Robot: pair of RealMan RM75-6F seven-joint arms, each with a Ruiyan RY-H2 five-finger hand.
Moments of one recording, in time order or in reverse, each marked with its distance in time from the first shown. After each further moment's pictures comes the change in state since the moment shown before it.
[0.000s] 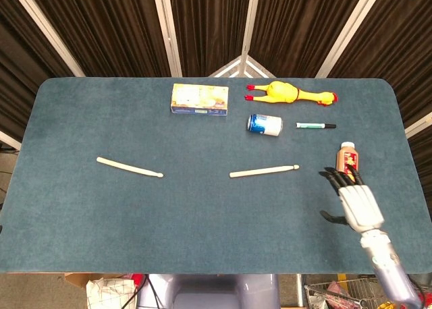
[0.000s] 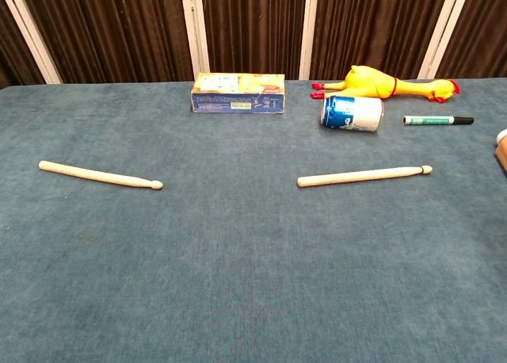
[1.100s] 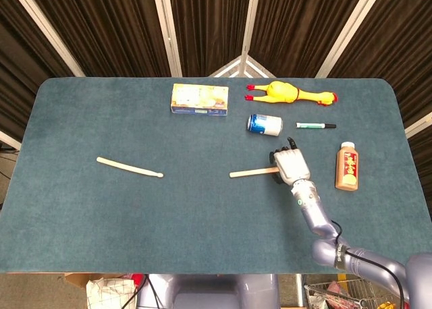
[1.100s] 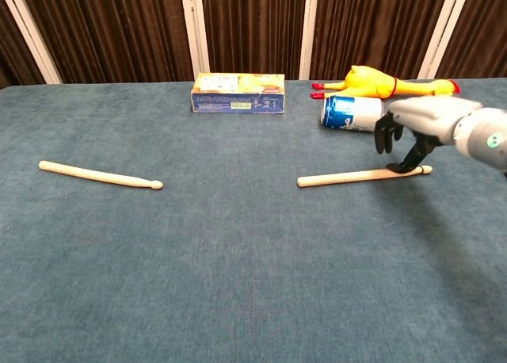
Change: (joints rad) left arm -0.011 -0.018 -0.019 0.009 -0.064 -0.016 0.048; right arm 0.432 -0.433 0.107 0.423 0.476 -0.344 -0.438
